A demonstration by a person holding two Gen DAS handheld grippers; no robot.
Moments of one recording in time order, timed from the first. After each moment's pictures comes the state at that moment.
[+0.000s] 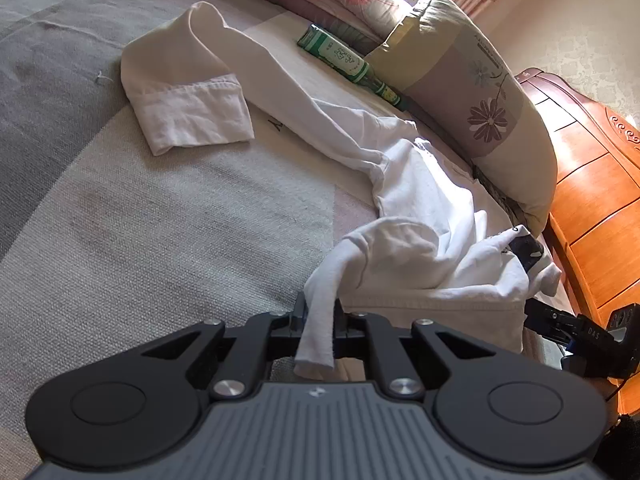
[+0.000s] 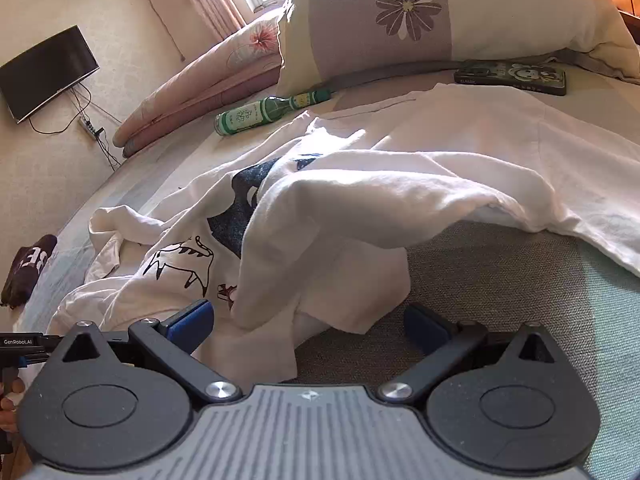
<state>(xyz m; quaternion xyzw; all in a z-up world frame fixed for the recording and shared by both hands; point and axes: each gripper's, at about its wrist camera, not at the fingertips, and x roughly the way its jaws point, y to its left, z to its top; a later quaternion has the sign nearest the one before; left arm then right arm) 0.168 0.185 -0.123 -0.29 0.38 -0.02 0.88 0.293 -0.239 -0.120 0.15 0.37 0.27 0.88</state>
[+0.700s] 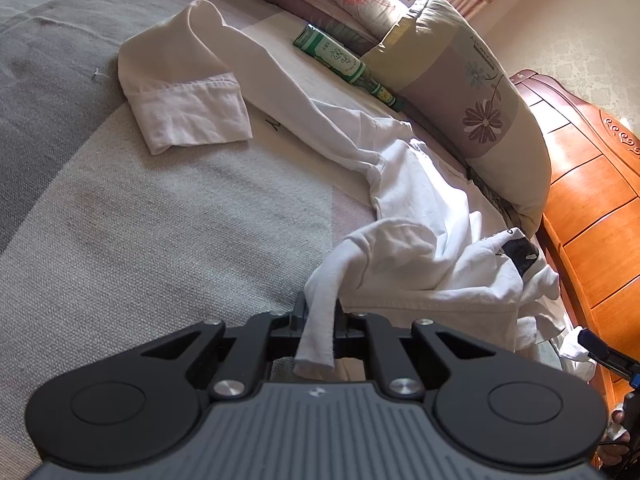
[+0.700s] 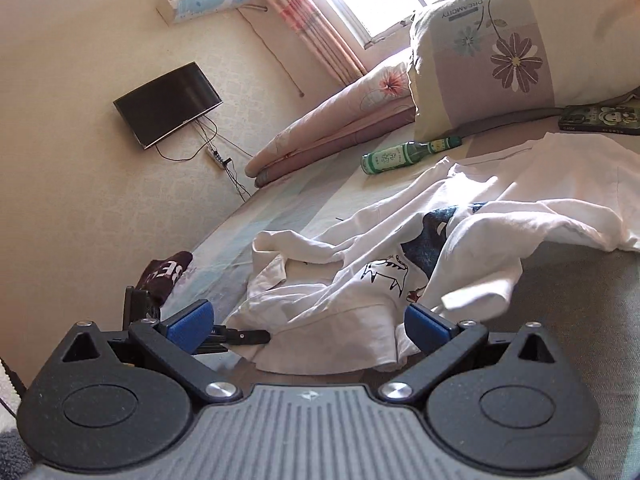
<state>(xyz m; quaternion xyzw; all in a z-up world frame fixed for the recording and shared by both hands) 0.168 0.190 -0.127 -0.30 0.37 -0.03 0.88 0.212 -0.251 -0.057 0.19 0.31 0.41 0.84</state>
